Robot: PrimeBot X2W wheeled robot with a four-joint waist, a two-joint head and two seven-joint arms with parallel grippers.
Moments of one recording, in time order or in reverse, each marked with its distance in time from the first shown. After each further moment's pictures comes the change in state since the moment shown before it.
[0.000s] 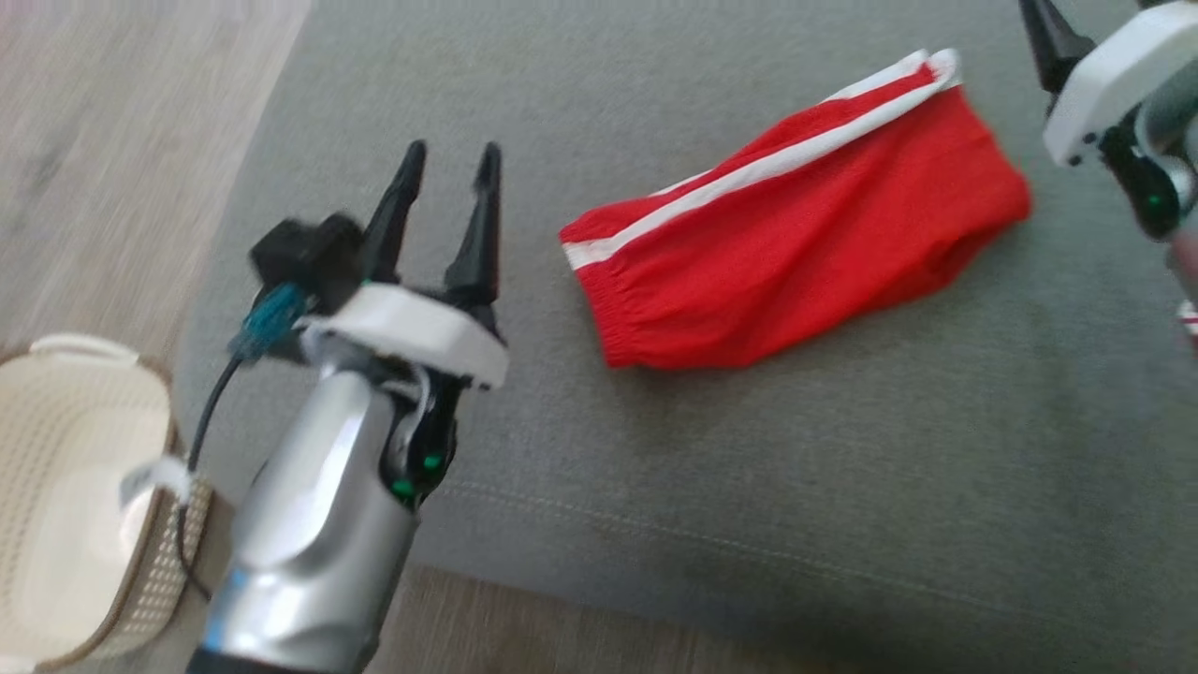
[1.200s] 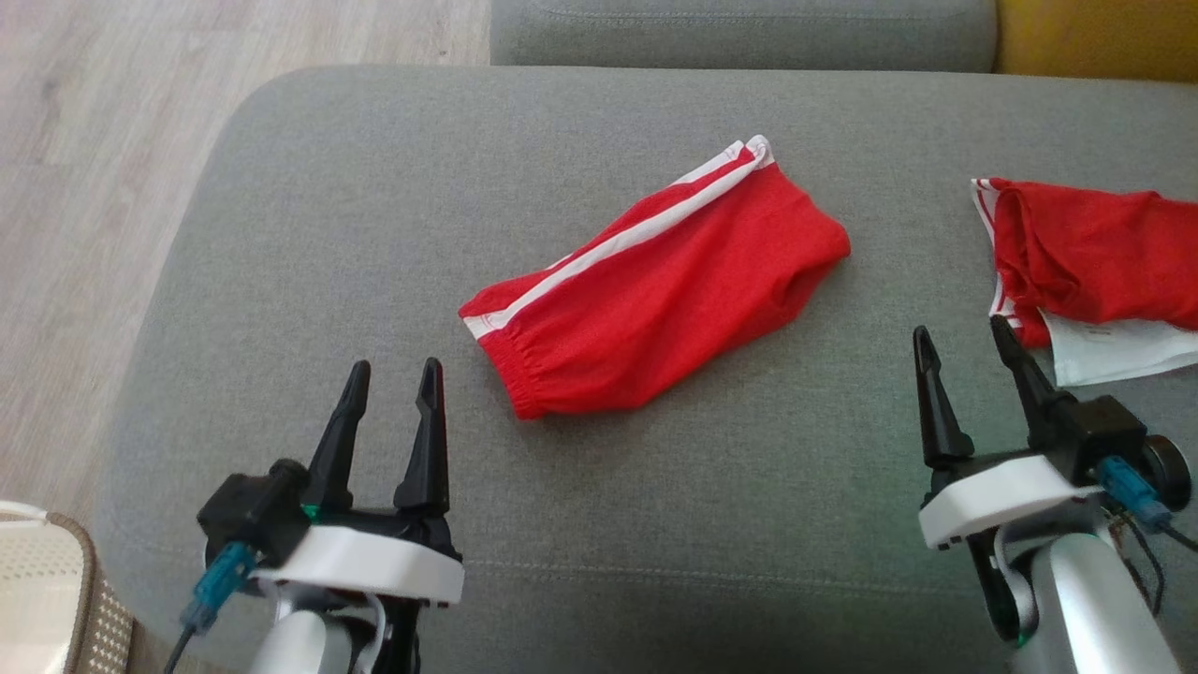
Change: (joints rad) left arm 0.538 0.003 0.156 -0.385 0.126 -0.001 0.000; right arm 1.061 0.387 -0.999 -0.823 -0.841 0.000 -0.007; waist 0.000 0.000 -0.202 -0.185
